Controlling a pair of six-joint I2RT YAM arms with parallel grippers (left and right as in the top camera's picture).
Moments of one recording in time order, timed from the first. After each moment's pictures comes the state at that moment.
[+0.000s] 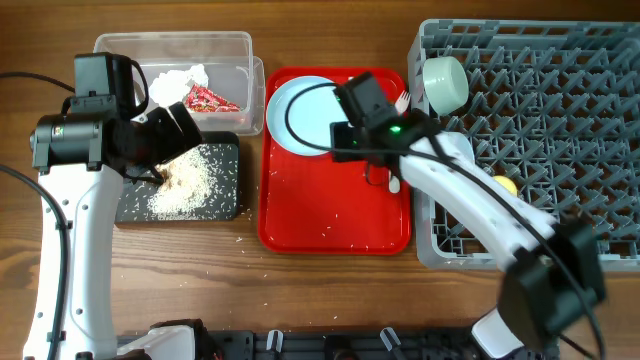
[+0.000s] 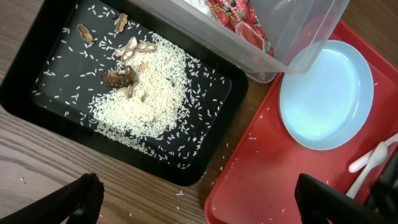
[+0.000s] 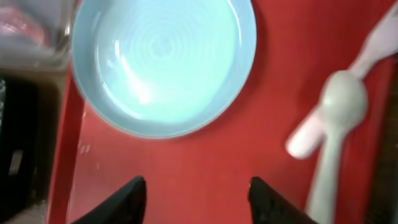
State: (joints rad) left arm 0.06 1.40 1.45 -1.23 0.04 -0.47; right arm 0.58 1.77 1.33 -0.65 0.06 0.47
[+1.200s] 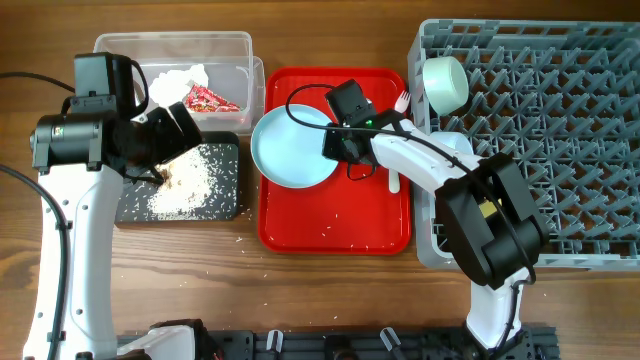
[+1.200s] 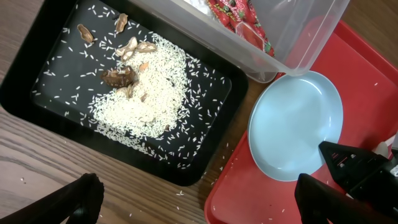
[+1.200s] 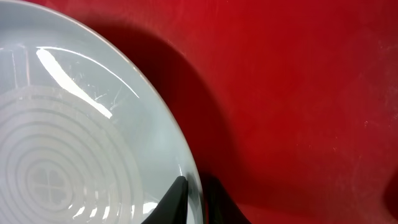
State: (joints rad) left arm 0.06 1.40 1.45 -1.23 0.04 -0.47; right arm 0.54 2.05 1.33 -0.47 -0.05 0.68
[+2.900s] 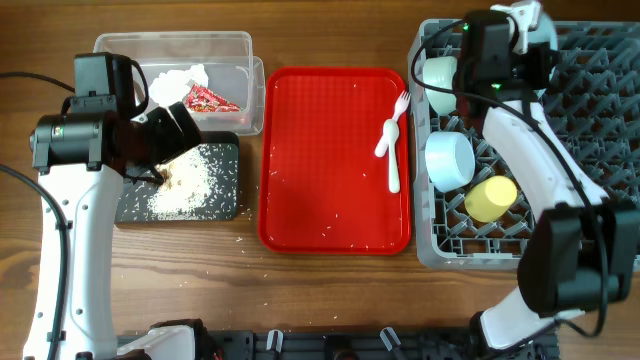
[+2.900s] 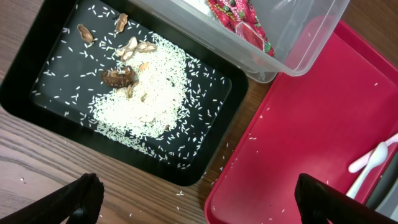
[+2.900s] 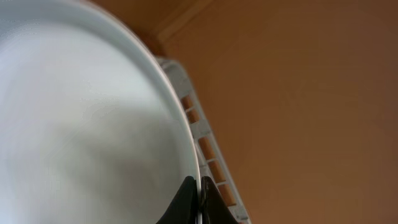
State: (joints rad) left arm 0.06 1.40 1.45 -1.23 0.04 -0.47; right arm 0.12 1.80 1.33 -0.22 1.14 -0.35
